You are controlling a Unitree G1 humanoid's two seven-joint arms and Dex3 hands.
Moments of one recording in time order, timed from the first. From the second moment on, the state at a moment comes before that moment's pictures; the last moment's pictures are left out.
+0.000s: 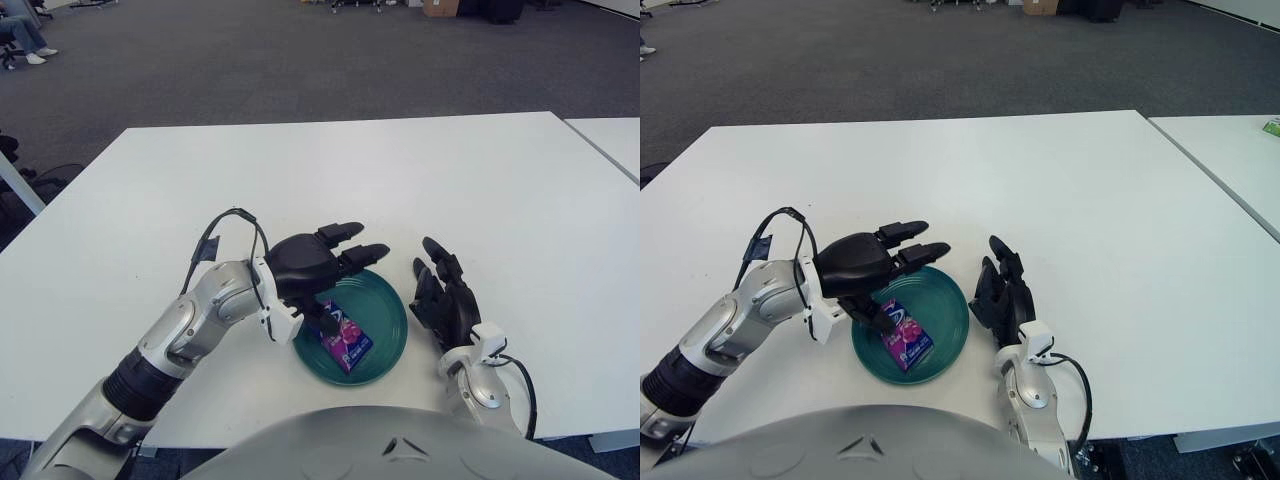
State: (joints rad) left arm -0.04 0.50 -0.40 -0.37 0.65 -0.29 -0.47; right arm 0.52 0.10 0.16 -0.33 0.04 0.03 -0.04
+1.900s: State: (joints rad) left arm 0.66 -0.04 -0.24 -0.23 -0.05 -0.31 -0.17; right arm 0.49 0.04 0.16 -0.32 0.01 0.06 0.17
